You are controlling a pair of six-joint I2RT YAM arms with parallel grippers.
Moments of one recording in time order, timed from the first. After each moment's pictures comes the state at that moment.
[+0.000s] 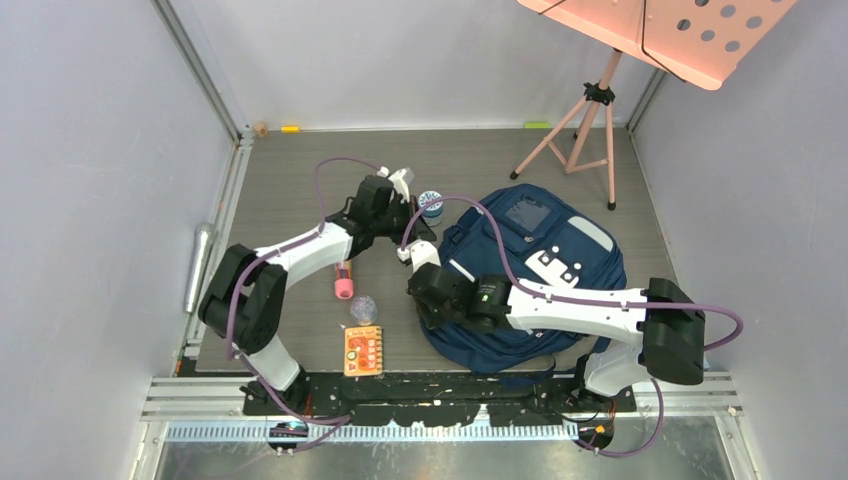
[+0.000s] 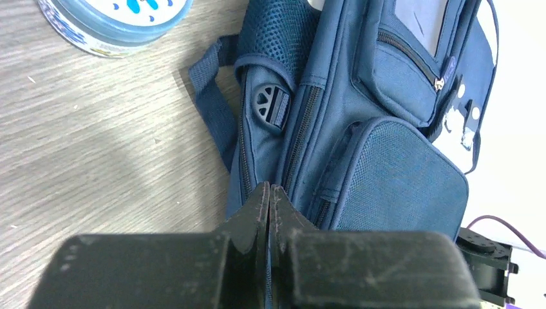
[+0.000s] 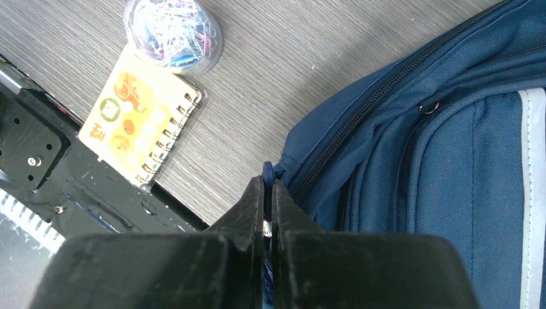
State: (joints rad) left arm -0.55 1.64 1.02 0.01 0.39 -0.62; right arm 1.22 1.44 1.02 -0.42 0.28 0.49
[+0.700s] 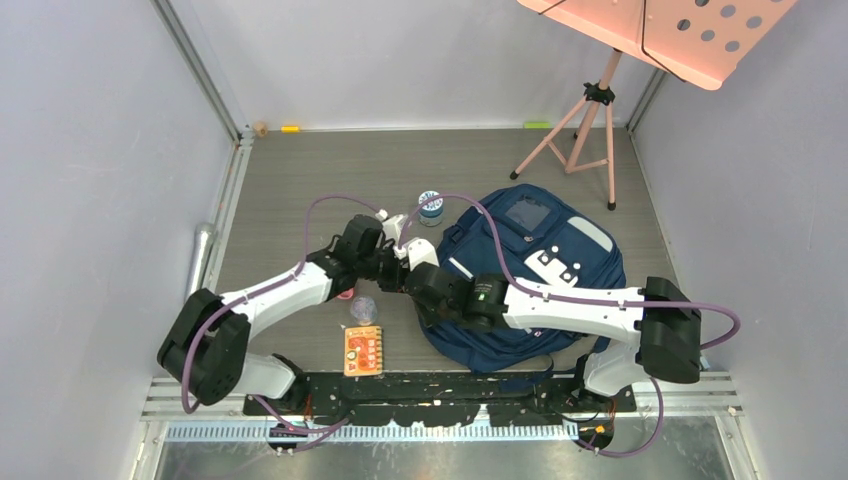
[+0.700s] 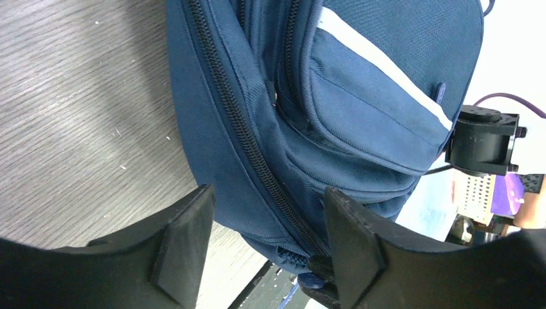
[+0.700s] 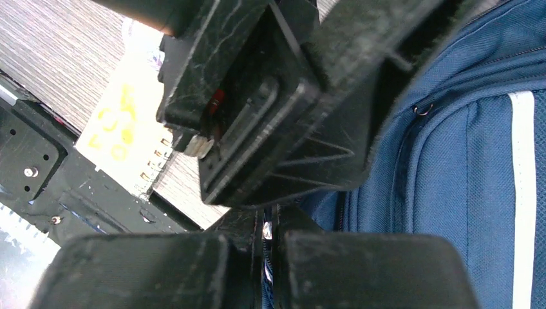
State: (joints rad) left arm -0.62 1.36 0.73 -0.09 0.52 -0.58; right arm 1.23 1.46 1.06 -0.44 0.33 0.50
